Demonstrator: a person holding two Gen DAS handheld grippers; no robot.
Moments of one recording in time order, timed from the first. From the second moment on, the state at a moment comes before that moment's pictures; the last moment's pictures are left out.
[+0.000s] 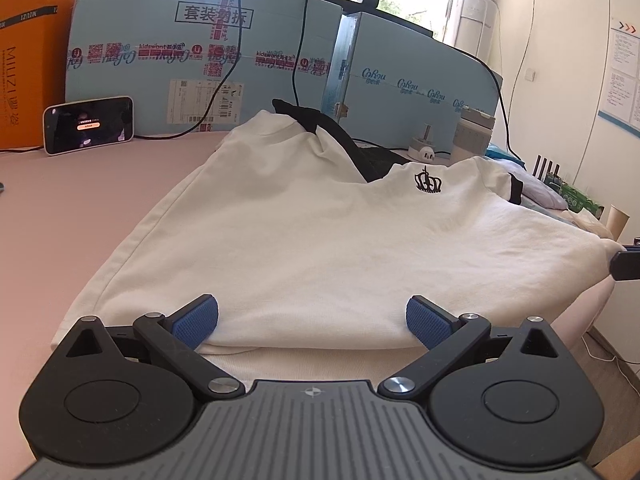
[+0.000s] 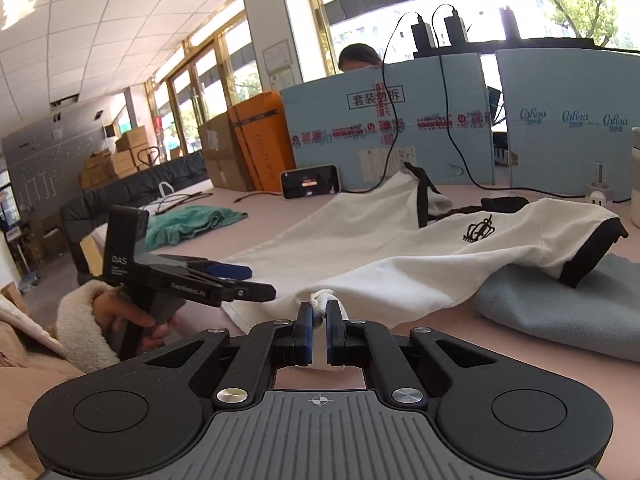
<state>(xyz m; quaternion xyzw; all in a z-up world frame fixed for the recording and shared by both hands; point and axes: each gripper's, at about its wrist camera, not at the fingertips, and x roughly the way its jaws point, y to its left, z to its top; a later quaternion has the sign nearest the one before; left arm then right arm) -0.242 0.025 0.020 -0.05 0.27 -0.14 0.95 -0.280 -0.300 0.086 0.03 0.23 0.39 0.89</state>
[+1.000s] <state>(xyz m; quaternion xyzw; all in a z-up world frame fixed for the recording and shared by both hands) -0.262 0.059 0.022 -0.07 0.28 -0.07 0.96 -0.240 -0.309 0.054 0.06 0.29 0.30 0.90</state>
